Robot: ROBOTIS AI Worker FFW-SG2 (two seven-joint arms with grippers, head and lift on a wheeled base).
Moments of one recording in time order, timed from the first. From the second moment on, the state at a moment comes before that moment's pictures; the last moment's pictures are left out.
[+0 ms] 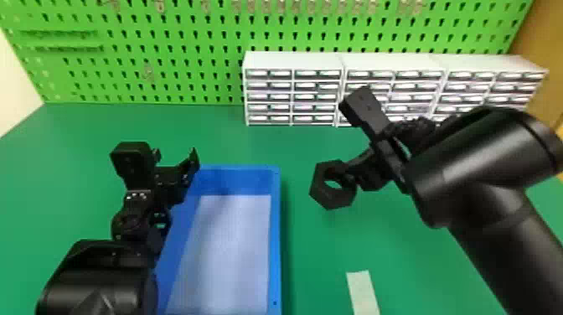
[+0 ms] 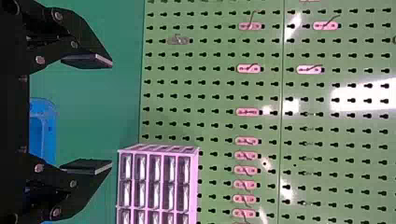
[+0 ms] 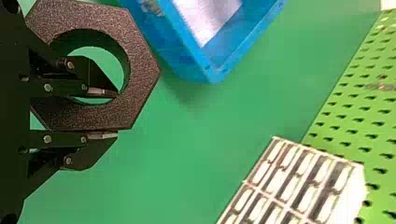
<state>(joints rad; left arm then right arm) -0.04 0.07 -0.01 -1.66 0.09 0.14 0.04 -0.52 -0.28 0.50 -1.90 0.27 1.38 0.69</state>
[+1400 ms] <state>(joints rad) -0.05 0.07 -0.02 -1.65 0.09 0.14 0.04 -0.72 -0.21 0.85 -1.74 -0.11 1.09 0.58</state>
